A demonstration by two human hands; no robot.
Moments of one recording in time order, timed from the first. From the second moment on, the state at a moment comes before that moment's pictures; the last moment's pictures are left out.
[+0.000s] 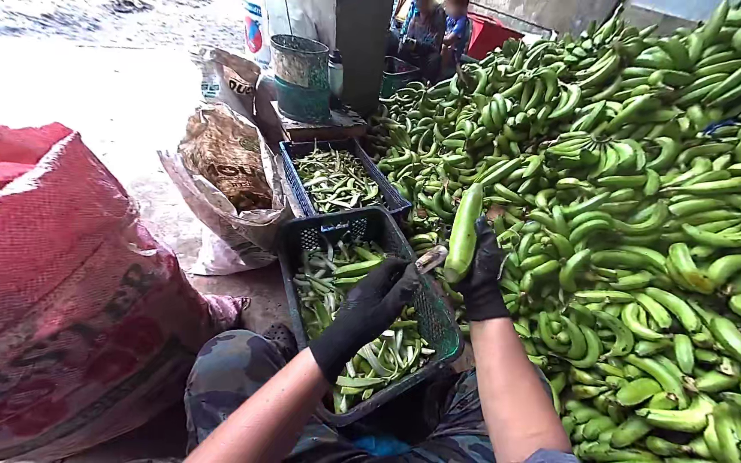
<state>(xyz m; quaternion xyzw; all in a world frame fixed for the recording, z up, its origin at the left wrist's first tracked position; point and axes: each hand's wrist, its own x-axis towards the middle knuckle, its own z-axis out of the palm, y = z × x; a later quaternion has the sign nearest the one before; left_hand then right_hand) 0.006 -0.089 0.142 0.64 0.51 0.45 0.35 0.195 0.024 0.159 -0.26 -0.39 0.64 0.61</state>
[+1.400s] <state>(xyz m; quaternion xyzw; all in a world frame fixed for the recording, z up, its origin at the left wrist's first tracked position) -0.039 -0.021 0.124 0.58 0.63 0.46 0.22 0.190 0.014 0.106 -0.30 -0.59 0.69 0.30</state>
